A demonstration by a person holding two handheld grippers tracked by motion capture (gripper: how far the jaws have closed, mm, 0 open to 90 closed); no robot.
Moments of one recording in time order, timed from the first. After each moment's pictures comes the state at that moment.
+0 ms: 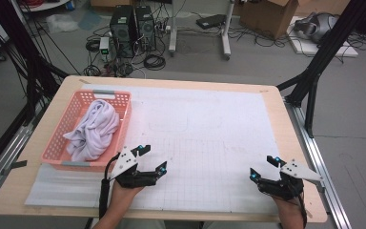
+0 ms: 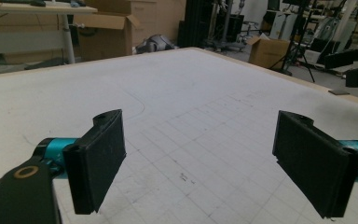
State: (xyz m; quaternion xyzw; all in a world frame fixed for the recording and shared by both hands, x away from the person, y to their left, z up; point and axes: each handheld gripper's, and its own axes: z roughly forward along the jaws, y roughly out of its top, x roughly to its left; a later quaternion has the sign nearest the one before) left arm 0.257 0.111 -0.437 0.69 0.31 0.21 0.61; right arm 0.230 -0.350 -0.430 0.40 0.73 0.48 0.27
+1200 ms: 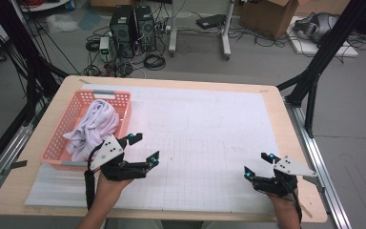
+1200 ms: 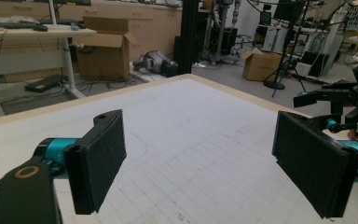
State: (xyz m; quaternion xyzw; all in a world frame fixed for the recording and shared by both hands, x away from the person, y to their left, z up) left arm 0.250 0.131 -0.369 0.69 0.29 0.22 0.63; right arm 0.240 -0.338 -0.428 0.38 0.74 0.48 0.26
